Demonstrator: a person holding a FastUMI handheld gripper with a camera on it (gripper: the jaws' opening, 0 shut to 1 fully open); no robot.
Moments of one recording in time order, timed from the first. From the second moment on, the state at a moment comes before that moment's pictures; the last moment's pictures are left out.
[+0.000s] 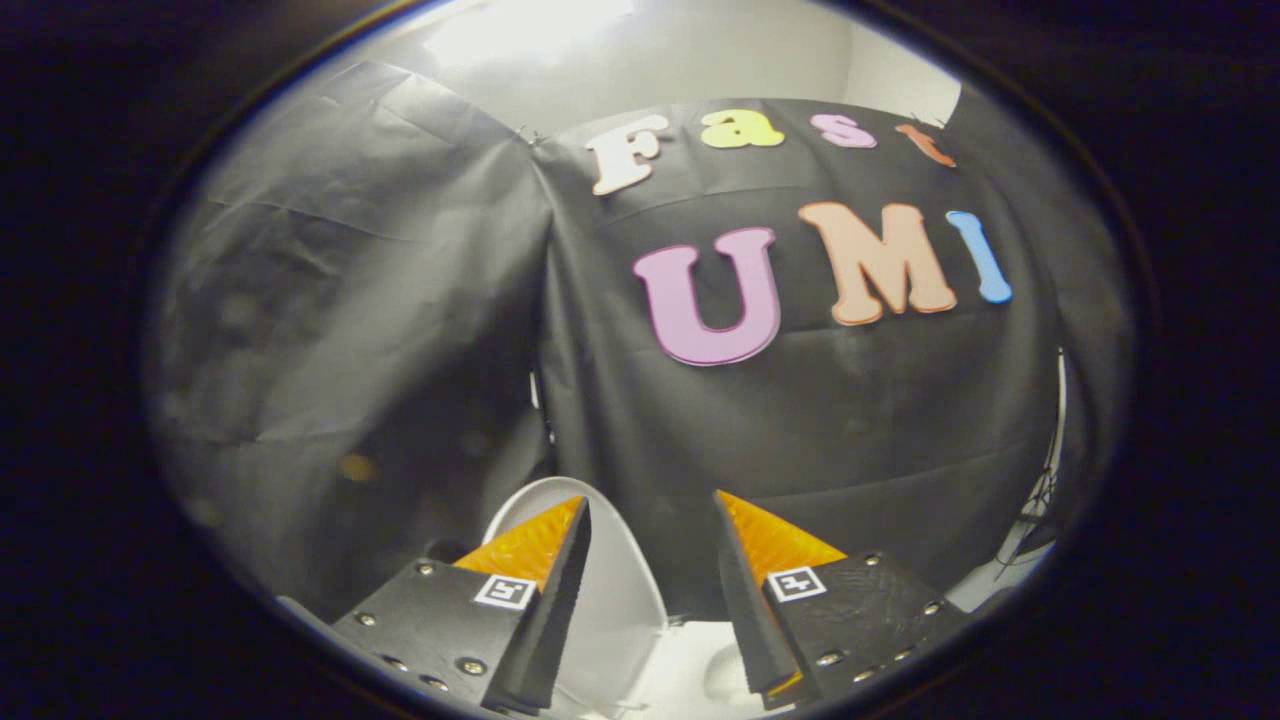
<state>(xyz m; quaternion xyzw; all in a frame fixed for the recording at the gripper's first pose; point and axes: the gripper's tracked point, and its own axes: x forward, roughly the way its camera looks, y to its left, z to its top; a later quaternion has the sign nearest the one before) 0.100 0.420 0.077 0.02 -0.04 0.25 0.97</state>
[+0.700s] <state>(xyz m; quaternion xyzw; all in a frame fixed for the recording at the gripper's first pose) 0.125 0.161 0.028 -0.07 0.01 0.13 0.99</state>
